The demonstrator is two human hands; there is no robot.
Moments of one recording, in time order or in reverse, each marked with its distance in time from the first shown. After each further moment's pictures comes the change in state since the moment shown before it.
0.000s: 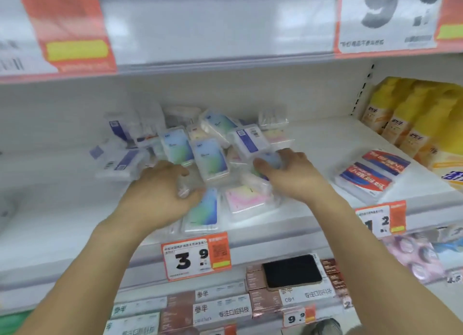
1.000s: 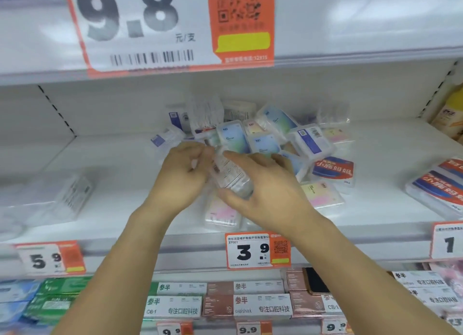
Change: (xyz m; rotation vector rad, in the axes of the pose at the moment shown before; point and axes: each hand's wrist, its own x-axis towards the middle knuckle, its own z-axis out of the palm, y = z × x) left_hand -0.006 -0.053 -0.021 -0.596 0.318 0.043; right_hand -0.050 -0.088 0.091 -0.173 0.146 -0.733
